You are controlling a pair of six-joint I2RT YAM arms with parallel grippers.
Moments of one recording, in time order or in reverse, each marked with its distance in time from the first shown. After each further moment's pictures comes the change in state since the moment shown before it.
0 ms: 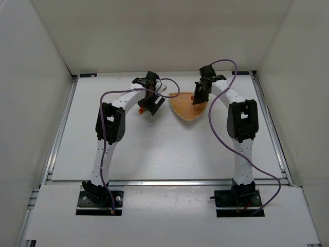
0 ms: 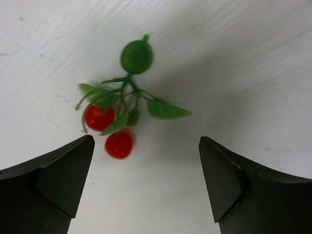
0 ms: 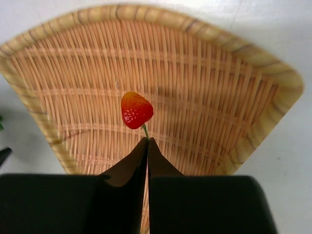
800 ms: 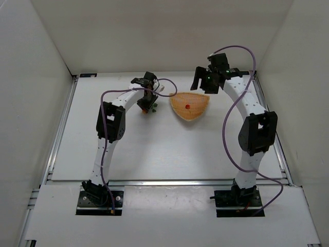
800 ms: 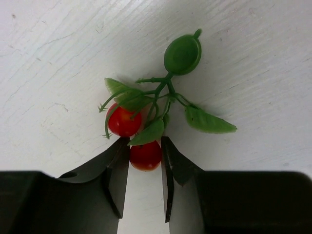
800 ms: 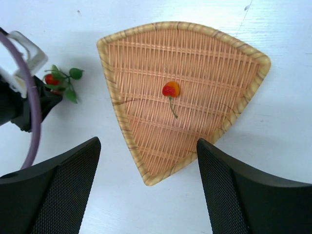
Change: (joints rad) left arm 0.031 0.048 0.019 0.014 0.007 -0.010; right arm 0.001 -0.296 -0.071 -0.026 -0.016 -0.033
